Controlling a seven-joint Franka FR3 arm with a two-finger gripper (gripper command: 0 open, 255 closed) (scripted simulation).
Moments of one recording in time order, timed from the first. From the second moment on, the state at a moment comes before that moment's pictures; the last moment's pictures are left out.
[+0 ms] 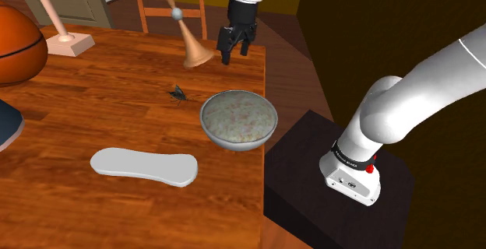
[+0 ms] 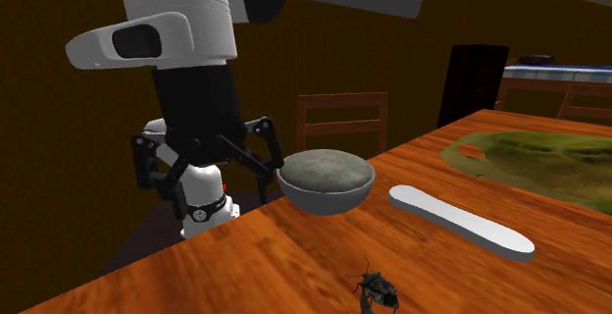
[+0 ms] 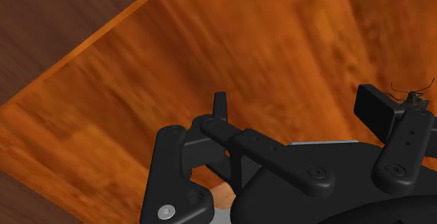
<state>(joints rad) 0.11 -0.42 0.24 -2.25 0.17 1.91 0.16</state>
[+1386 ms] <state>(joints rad) 0.20 0.05 0.44 -1.94 0.05 2.05 0.47</state>
